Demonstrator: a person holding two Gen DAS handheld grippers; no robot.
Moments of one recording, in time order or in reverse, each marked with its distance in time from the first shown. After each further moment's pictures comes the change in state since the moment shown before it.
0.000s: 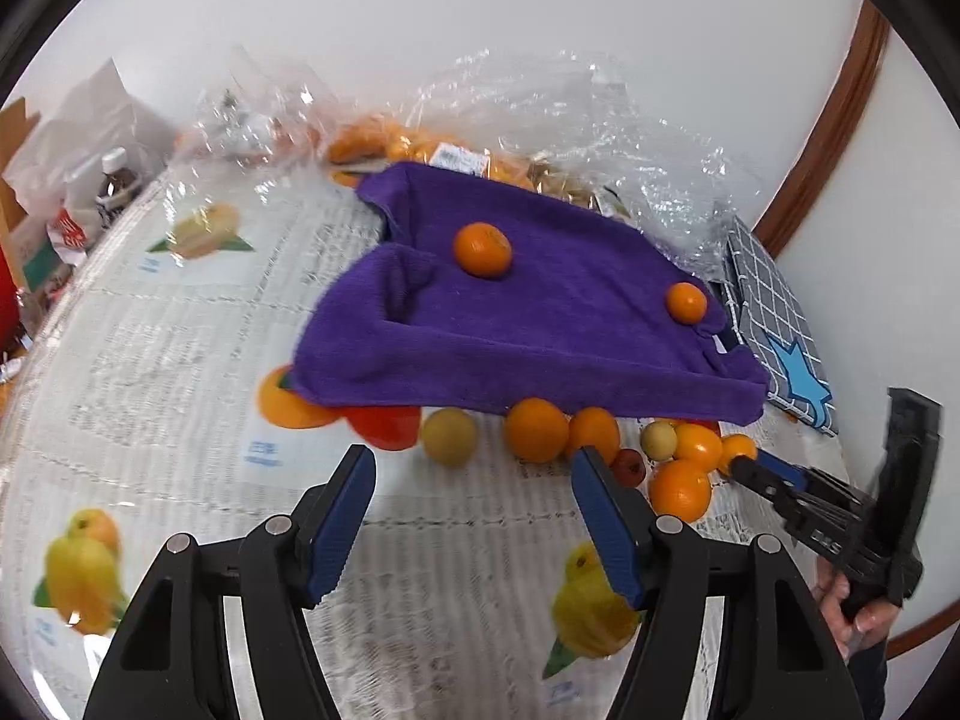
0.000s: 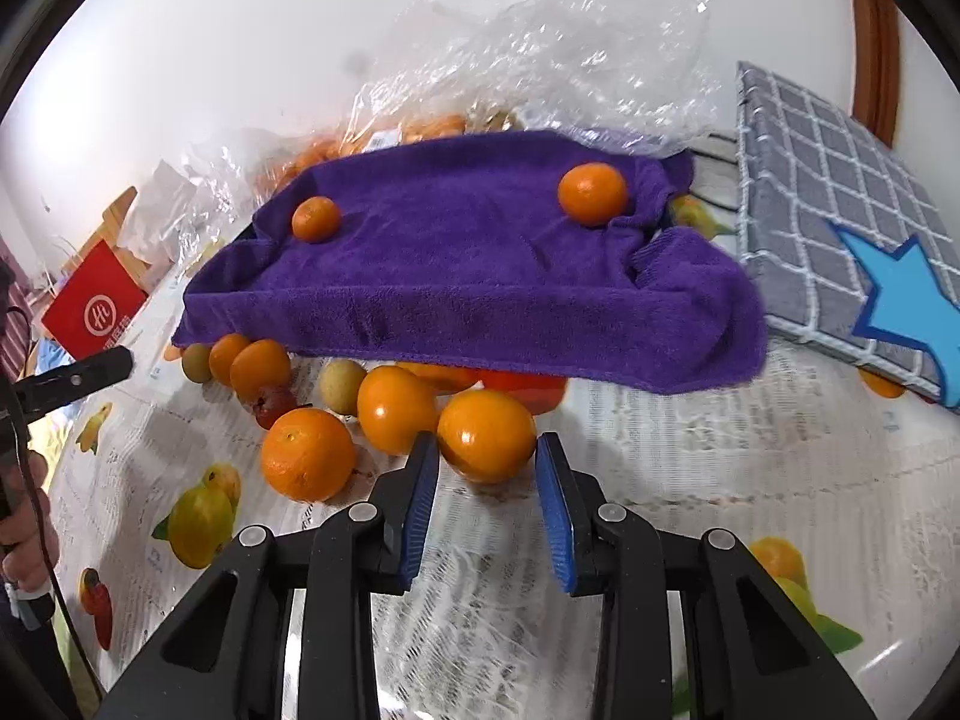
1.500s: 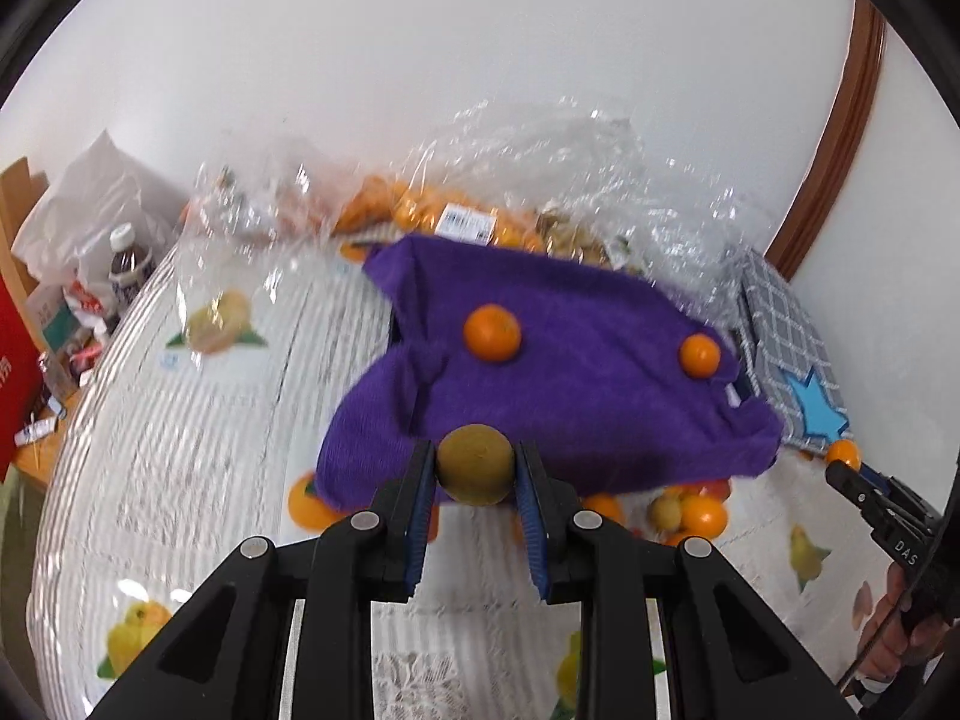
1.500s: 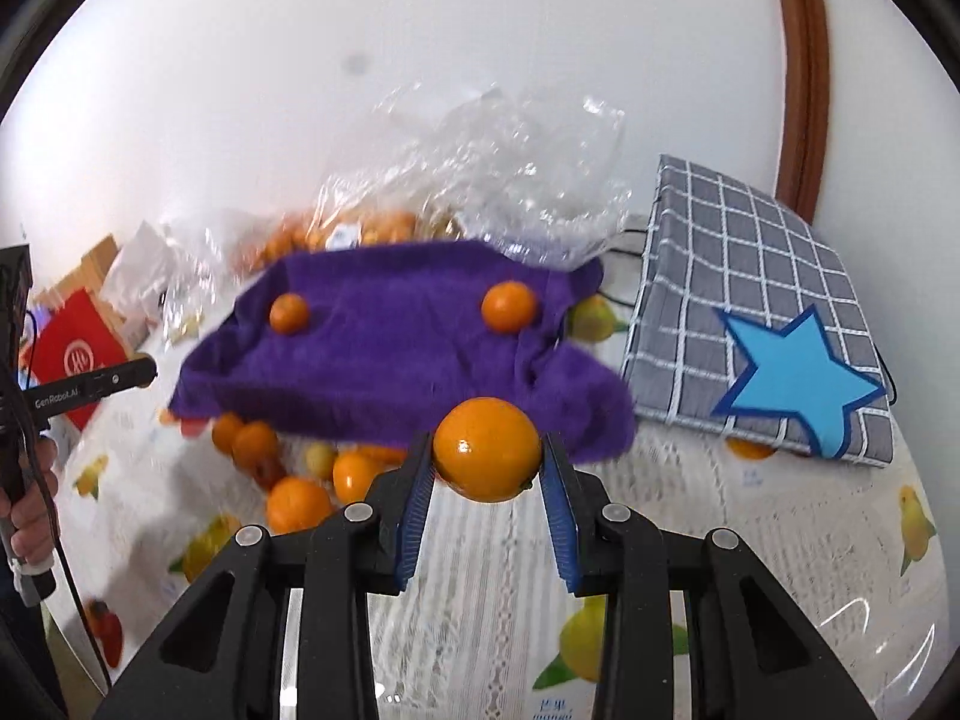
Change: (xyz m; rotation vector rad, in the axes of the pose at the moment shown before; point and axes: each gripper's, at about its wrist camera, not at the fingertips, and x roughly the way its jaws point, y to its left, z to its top) left arm -0.018 -0.008 0.050 0.055 -0.070 0.056; right arm -0.069 -0.013 0.026 0.022 -0.146 -0.111
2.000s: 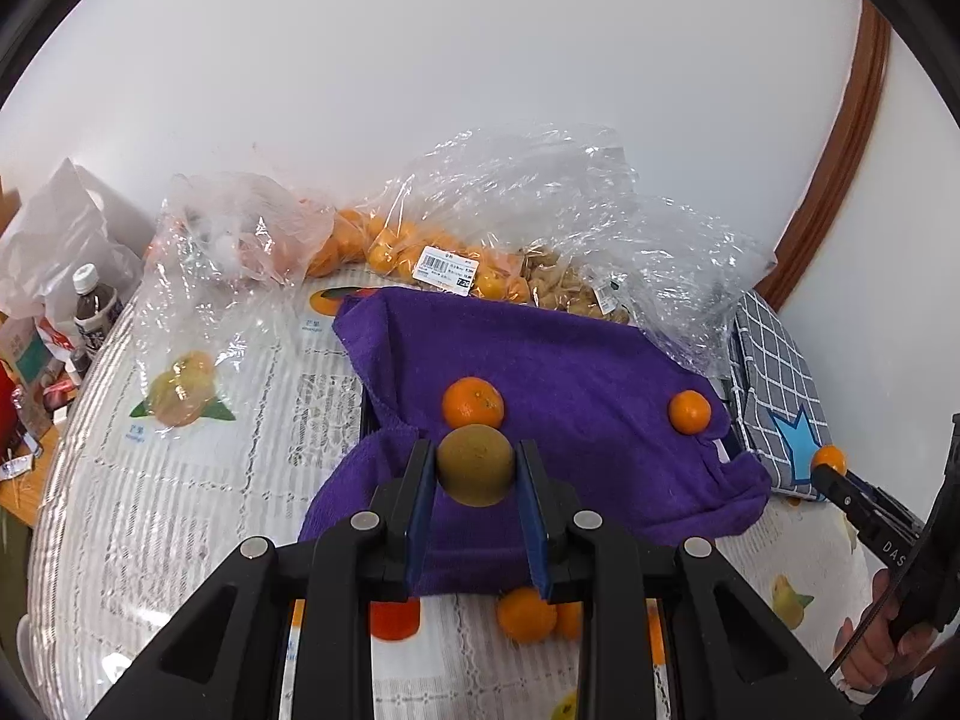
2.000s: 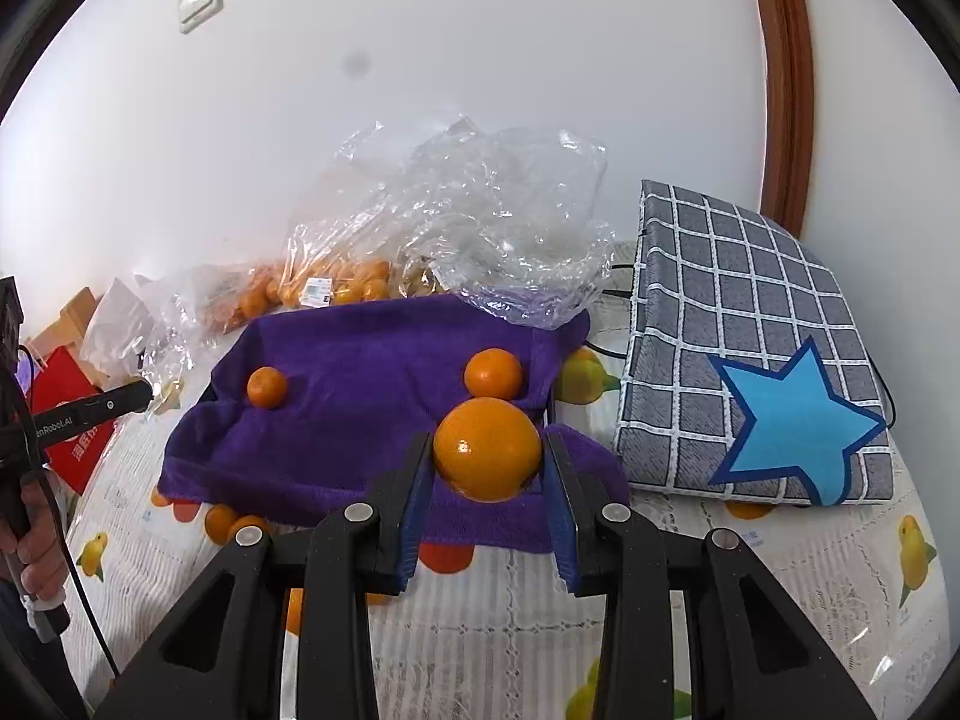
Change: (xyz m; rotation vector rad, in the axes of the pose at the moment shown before) left arm 0.026 0.001 0.041 -0.007 -0.013 -0.048; right arm 0.018 -0.002 0.043 0.068 -0.027 -0.032
